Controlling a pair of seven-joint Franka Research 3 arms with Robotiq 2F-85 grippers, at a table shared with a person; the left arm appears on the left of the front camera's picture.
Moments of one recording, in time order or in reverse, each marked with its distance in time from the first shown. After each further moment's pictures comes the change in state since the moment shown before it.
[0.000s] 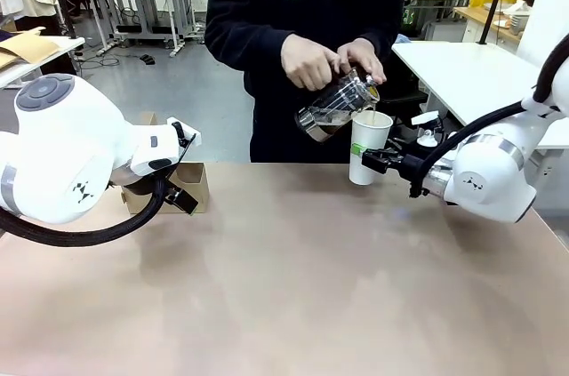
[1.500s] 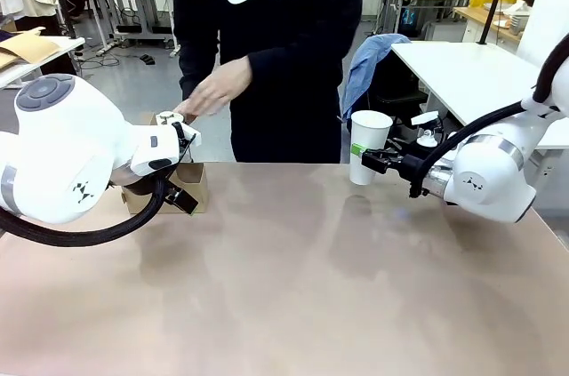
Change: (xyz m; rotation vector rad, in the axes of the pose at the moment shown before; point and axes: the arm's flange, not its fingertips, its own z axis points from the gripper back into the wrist) left arm 0.000 0.000 0.000 0.000 0.000 0.000; right arm 0.000 0.001 0.000 0.001 0.000 0.000
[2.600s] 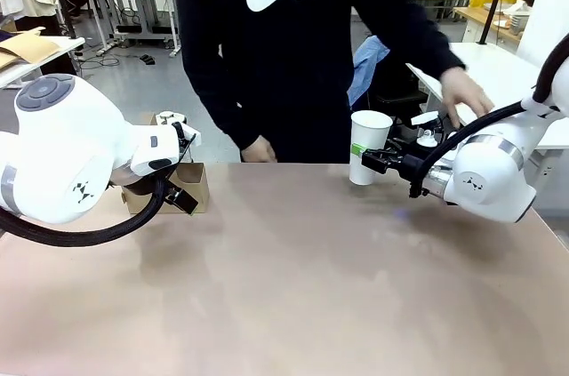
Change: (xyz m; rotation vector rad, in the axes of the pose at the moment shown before) left arm 0.000 0.000 0.000 0.000 0.000 0.000; right arm 0.000 0.000 0.000 0.000 0.000 0.000
